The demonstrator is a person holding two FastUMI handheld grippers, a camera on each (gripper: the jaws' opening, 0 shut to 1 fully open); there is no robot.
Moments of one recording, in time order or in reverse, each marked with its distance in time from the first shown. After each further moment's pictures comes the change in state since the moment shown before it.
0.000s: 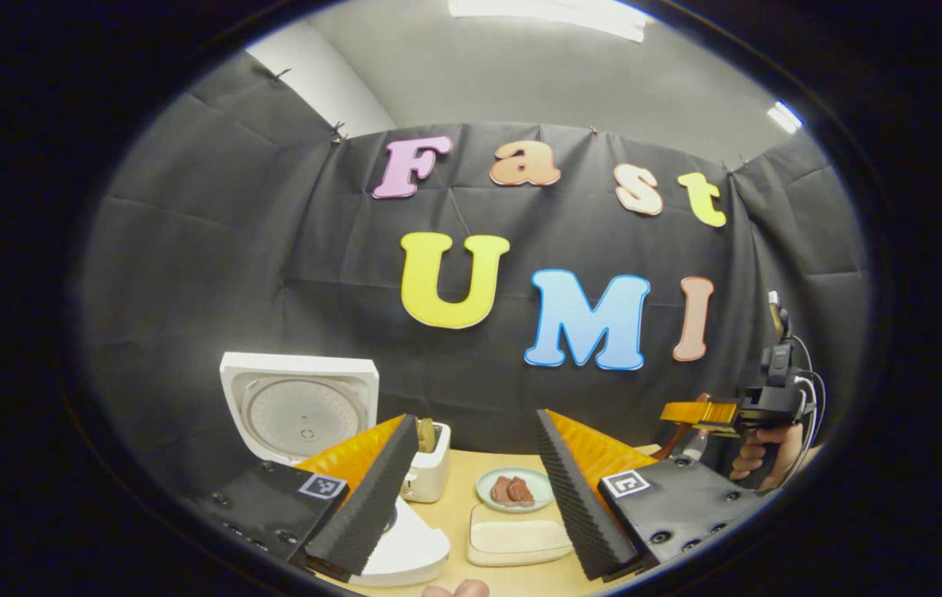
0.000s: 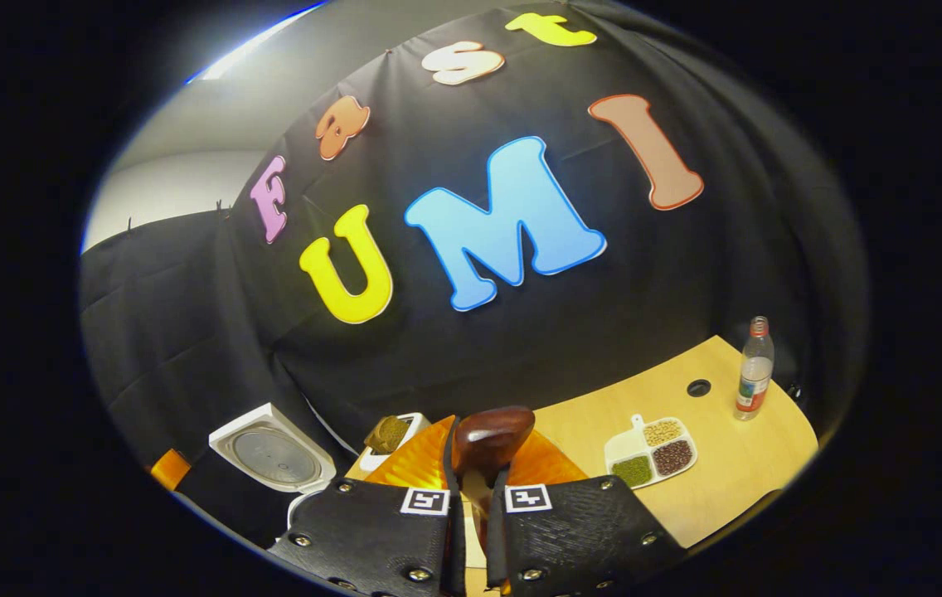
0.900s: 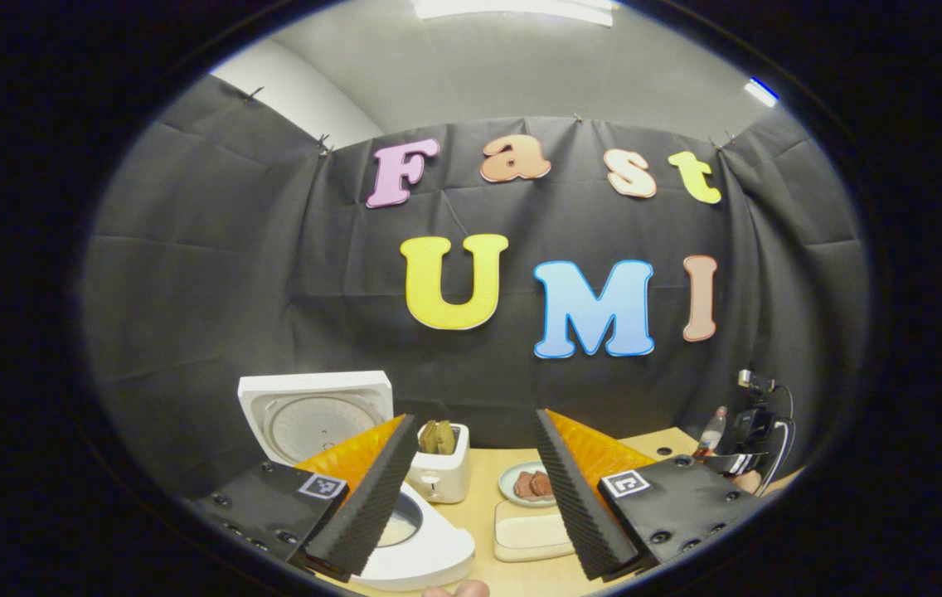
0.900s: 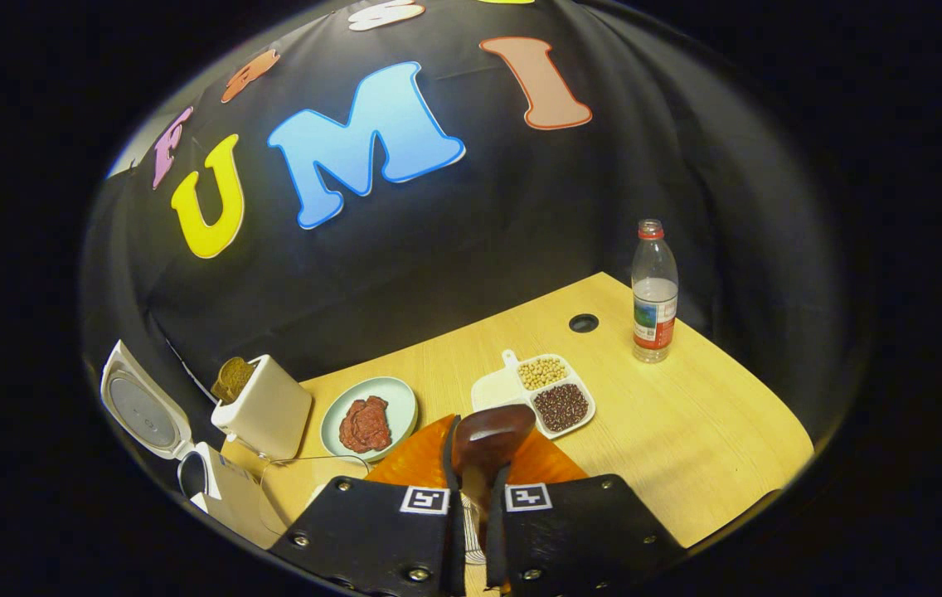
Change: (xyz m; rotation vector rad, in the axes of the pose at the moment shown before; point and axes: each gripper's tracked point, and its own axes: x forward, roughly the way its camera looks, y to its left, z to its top) left arm -0.008 0.010 0.013 0.106 0.018 0.050; right arm 0.043 -0.149 -0.128 -0.010 0.172 -0.382
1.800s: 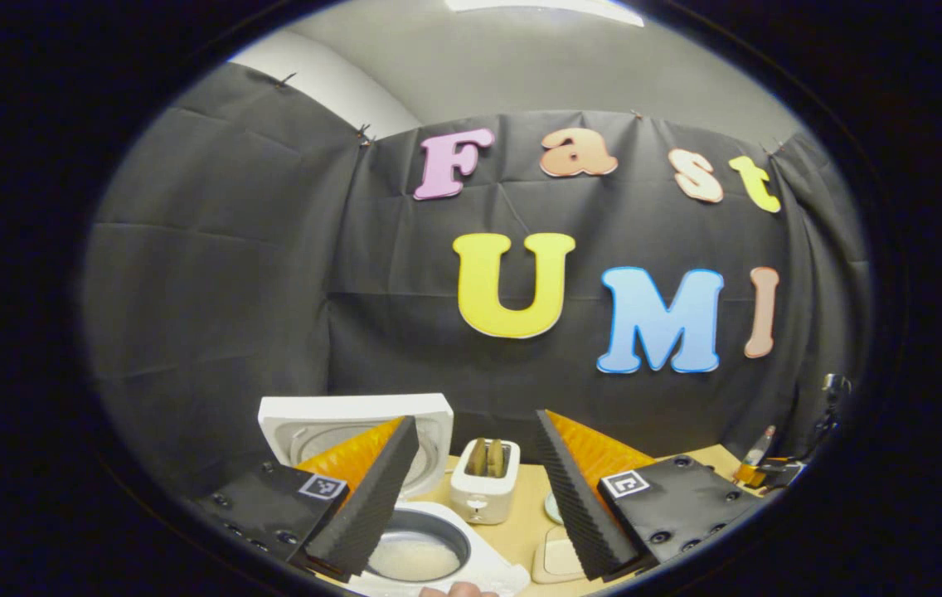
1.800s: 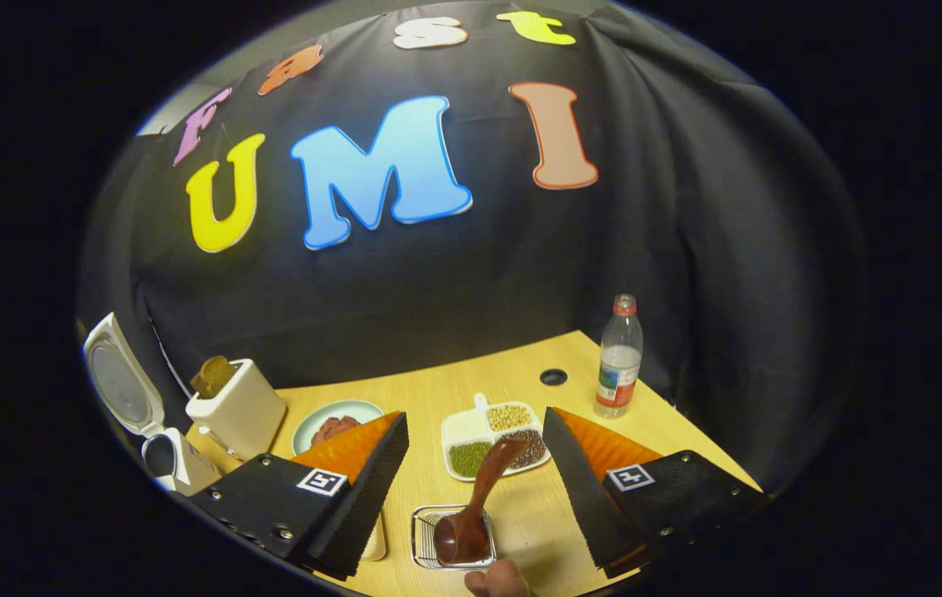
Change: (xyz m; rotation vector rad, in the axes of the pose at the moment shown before) left arm 0.097 0.102 0.020 -0.091 0.015 0.131; right arm -0.054 -0.001 0.080 -0.160 -0.197 -0.025
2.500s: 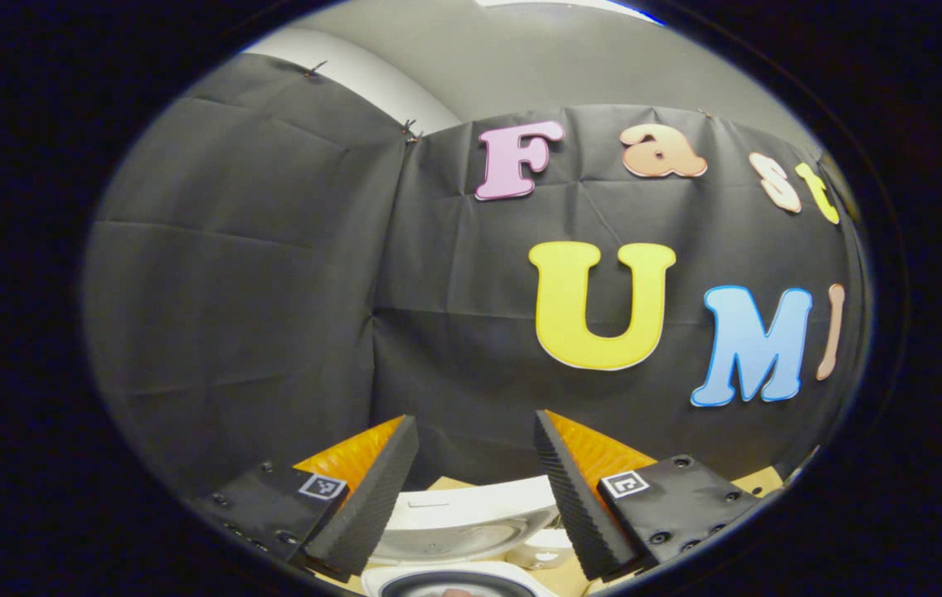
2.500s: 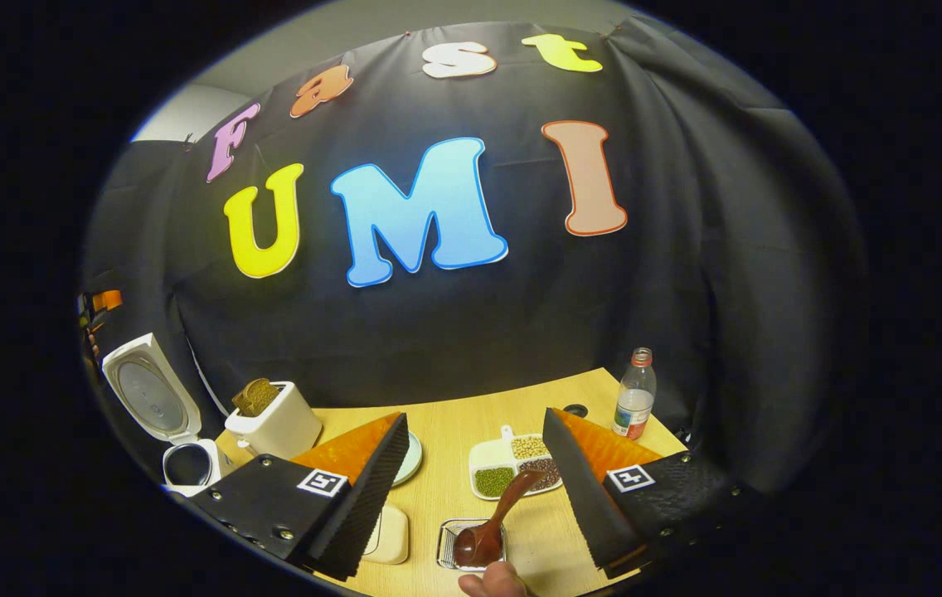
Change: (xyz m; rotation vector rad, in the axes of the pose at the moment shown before) left arm 0.133 0.117 0.026 0.021 -0.030 0.184; right arm -0.023 0.022 0.036 -0.033 -0.033 0.094
